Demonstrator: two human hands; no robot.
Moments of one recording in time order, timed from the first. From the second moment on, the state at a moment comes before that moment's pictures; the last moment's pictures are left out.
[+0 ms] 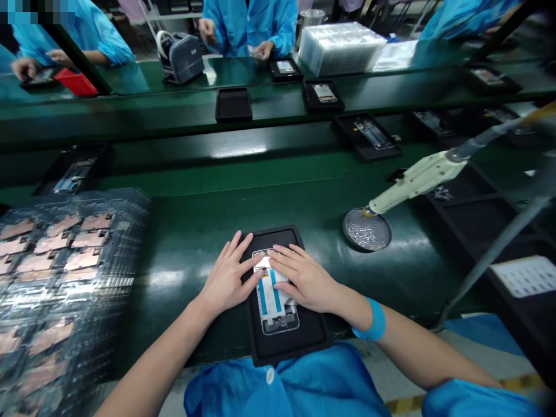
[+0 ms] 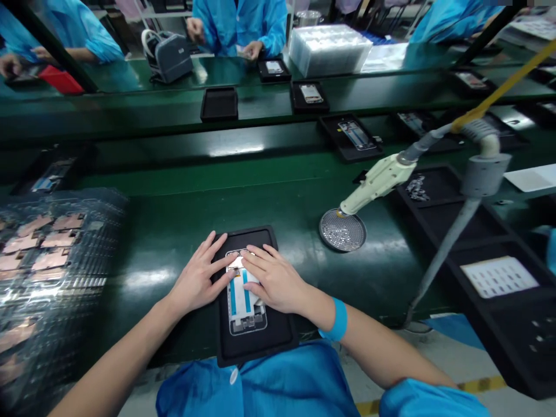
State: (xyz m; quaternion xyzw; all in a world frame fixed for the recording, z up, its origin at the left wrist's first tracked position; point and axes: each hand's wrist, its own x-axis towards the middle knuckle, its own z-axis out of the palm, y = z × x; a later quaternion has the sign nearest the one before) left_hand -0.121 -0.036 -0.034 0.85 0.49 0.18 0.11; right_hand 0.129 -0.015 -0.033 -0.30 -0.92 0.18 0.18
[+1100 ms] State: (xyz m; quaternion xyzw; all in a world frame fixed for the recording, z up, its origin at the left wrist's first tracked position) left_hand -0.048 0.037 -0.047 0.87 0.43 0.20 0.12; right_hand 0.216 0.106 -0.004 -0.48 -0.50 0.19 0.69
